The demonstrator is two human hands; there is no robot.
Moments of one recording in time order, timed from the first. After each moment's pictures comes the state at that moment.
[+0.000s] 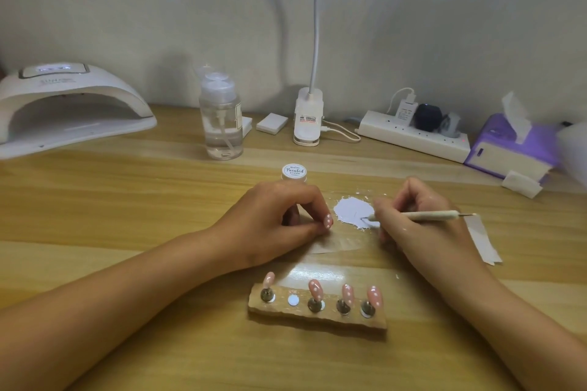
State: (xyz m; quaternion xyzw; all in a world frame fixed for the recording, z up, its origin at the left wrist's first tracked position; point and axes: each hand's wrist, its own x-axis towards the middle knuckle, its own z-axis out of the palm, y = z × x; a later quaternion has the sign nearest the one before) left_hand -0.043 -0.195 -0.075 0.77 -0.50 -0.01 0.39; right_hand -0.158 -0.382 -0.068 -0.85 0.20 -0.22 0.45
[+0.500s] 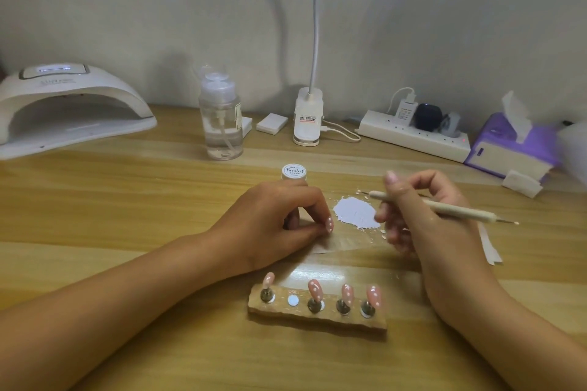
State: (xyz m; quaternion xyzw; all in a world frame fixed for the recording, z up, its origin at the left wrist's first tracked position) left_hand -0.045 -0.194 -0.075 0.78 -0.51 0.04 0.36; right_hand -0.162 -0.364 -0.057 -0.68 0.16 -0.28 0.66
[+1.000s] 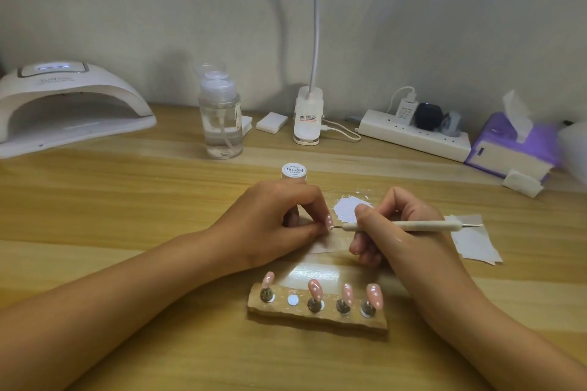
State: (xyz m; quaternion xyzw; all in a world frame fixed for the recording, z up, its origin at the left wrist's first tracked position) left_hand -0.044 -0.194 -0.074 0.78 -0.51 0.02 0.37; right_hand -0.165 -0.353 -0.063 -0.74 0.13 -0.19 0.63
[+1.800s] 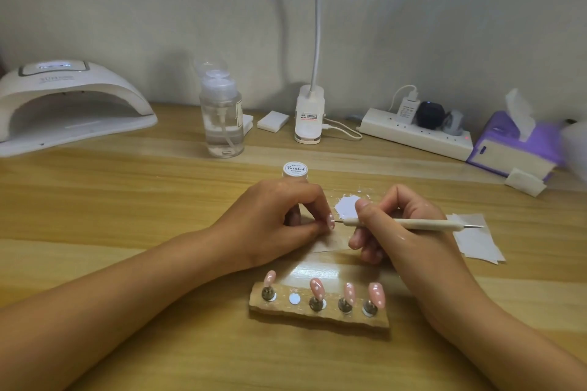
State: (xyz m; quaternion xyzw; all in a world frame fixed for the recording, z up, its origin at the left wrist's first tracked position) left_hand -0.044 -0.194 -0.074 0.78 -0.51 0.02 0.37; right_hand -0.165 -0.353 -0.064 -0.73 0.12 -0.19 0.64
